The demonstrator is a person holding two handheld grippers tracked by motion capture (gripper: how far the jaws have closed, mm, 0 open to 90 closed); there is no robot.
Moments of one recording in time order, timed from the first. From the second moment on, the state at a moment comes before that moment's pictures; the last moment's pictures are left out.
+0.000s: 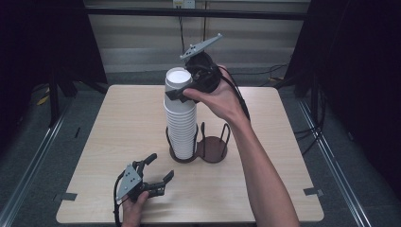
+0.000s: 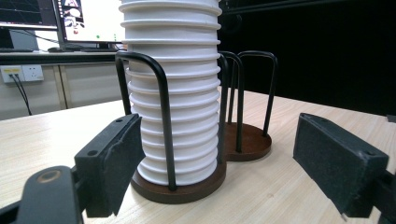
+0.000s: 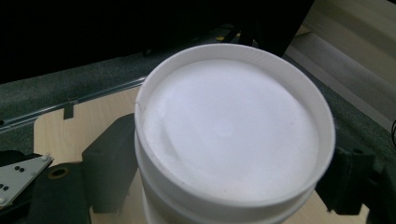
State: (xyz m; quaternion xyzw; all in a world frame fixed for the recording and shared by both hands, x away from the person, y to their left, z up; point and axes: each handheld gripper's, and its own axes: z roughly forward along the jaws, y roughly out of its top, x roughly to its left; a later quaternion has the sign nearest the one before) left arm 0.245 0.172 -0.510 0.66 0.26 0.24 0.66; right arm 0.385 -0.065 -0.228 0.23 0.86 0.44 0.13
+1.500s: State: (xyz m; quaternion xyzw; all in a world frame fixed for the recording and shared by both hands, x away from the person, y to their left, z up) left arm 0.246 0.173 -0.510 0.67 0.25 0.25 0.65; right arm 0.380 -0.073 -0.239 0.23 0.82 0.50 0.14
